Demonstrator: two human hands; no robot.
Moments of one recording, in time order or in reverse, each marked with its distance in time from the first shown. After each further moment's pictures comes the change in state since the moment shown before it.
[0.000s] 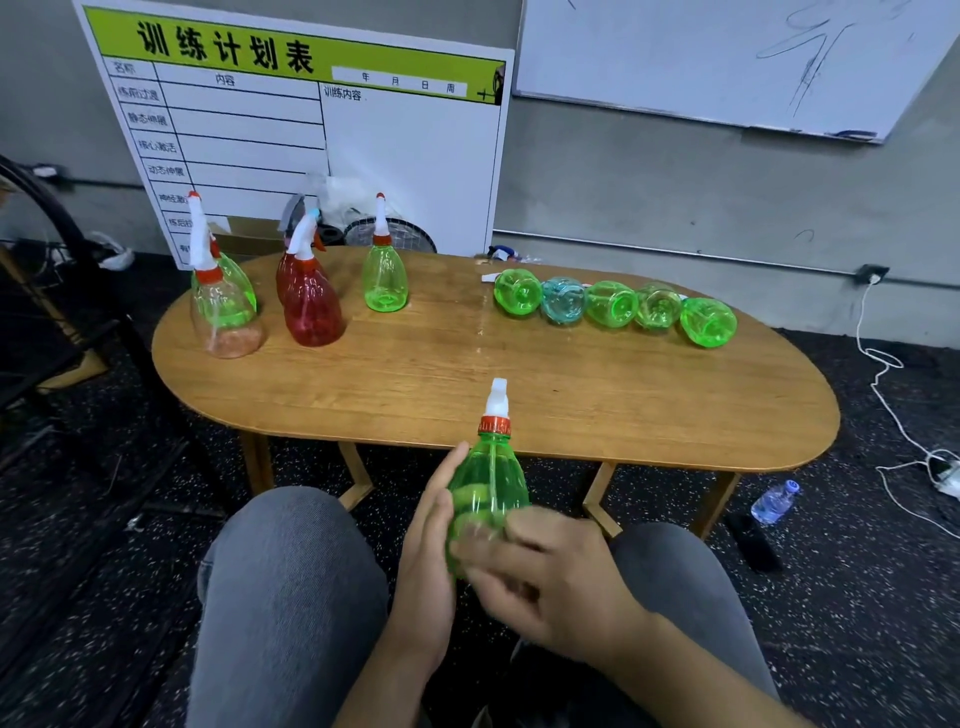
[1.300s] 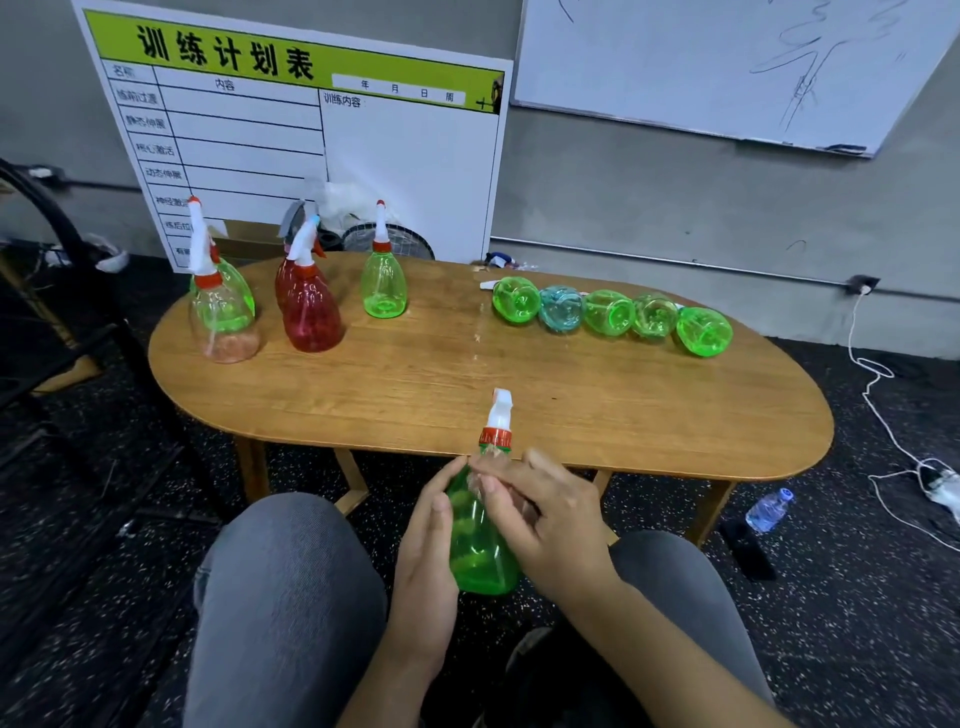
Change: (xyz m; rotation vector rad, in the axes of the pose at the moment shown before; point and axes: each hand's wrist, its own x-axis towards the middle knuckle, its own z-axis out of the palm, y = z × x) left_hand 0.004 -0.002 0.002 0.005 0.078 0.015; right_hand 0.031 0.017 0.013 0.026 0.211 0.320
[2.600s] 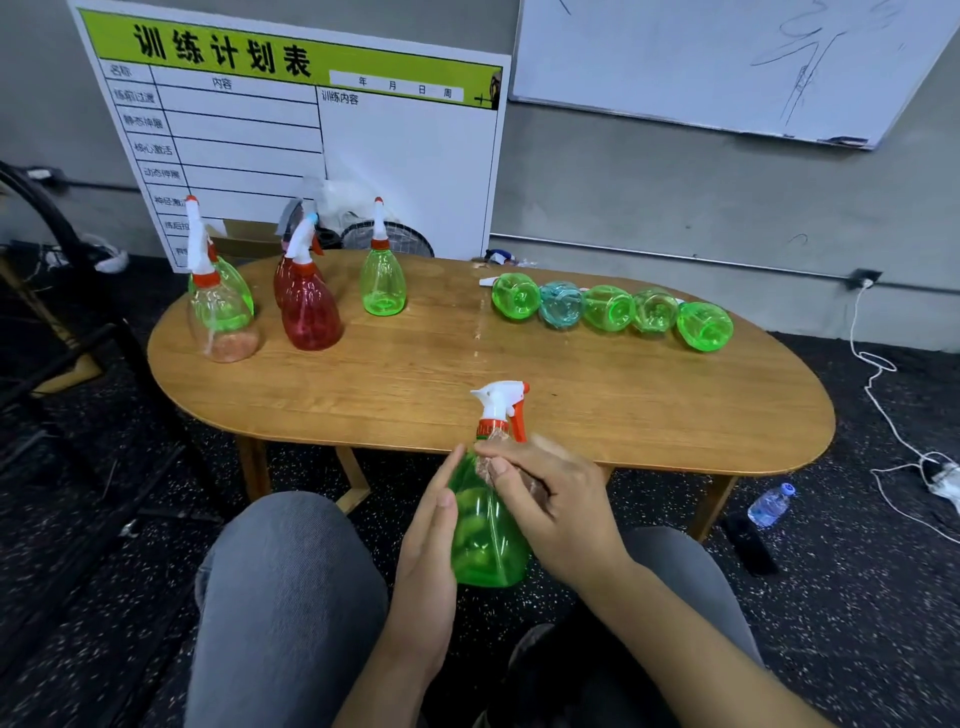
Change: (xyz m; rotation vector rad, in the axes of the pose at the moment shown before) left_hand -0.002 0.006 0.002 -0.051 -0.046 -0.029; right_hand 0.009 0.005 -0.010 0.078 -0.050 0.060
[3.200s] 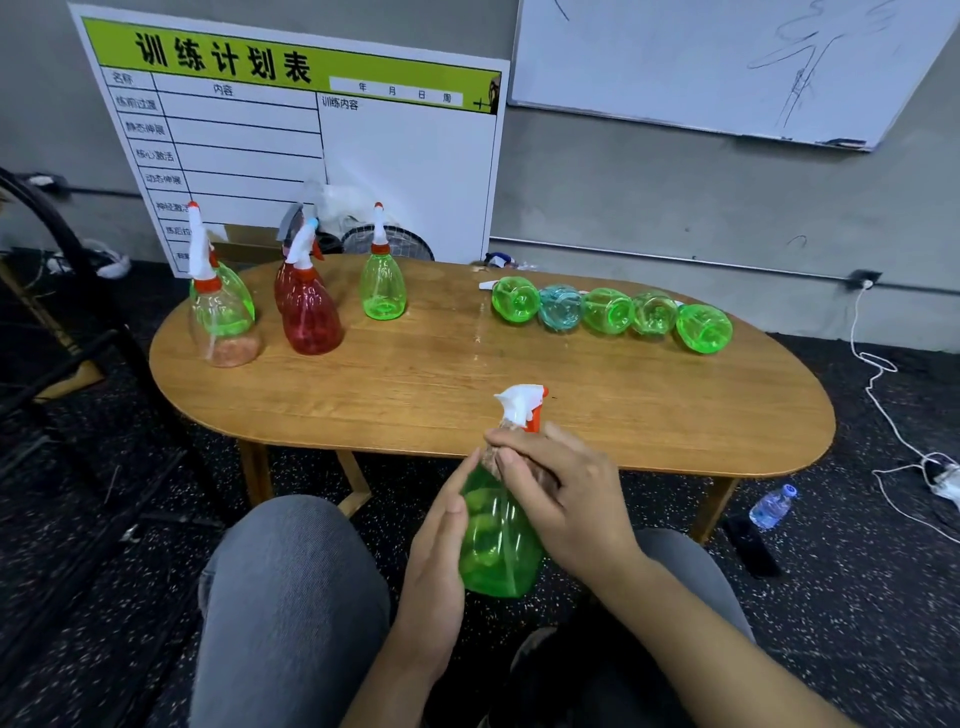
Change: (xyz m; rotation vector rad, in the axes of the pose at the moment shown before) left_hand -0.003 0.006 0.005 0.054 -0.060 0.032; right_hand 0.007 -0.003 -0.010 -0.040 0.048 -0.018
